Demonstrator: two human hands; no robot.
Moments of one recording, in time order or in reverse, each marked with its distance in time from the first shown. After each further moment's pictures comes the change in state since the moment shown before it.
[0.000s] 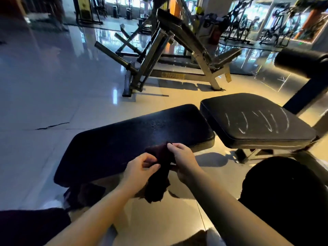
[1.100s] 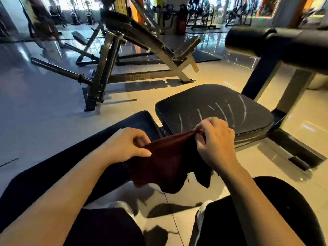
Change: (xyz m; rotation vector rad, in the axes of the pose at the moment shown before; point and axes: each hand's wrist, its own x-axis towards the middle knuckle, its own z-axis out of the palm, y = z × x) left_hand 0.131 0.166 0.079 0.528 -0.389 0.181; right_hand 0.024 -0.079 -0.233 -1.090 0.600 -0.635
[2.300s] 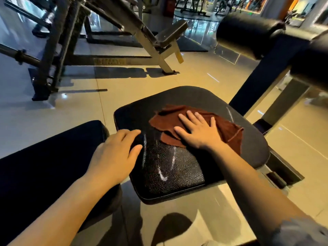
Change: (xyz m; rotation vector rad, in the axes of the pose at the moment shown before) left_hand 0.175 0.018 0.078 0.233 0.237 -0.026; right_hand 0.198 0.160 0.086 -0.358 -0.569 0.042
